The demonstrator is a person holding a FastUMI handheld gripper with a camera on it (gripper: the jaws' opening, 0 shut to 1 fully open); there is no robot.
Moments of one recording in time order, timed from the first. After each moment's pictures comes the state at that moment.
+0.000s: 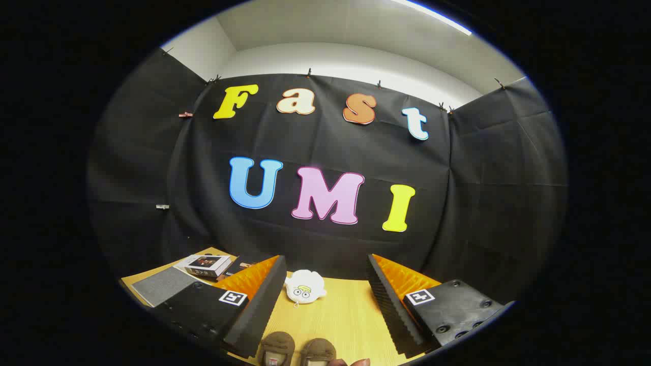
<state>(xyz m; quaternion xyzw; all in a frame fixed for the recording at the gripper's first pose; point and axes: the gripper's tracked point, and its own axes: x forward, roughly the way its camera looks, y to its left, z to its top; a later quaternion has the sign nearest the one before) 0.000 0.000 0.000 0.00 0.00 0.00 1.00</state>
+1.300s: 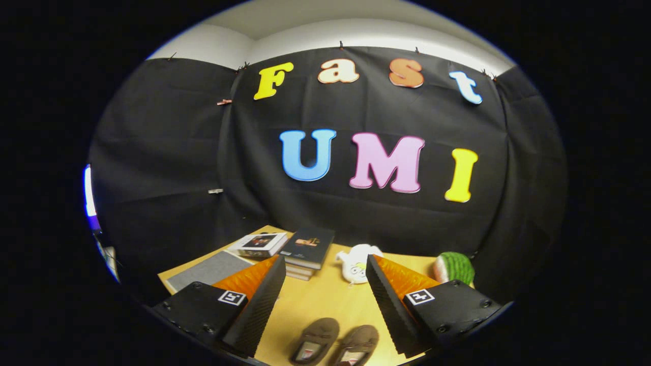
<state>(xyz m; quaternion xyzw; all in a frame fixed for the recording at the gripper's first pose) 0.011 0.098 -0.061 0.08 0.13 0.21 0.97</state>
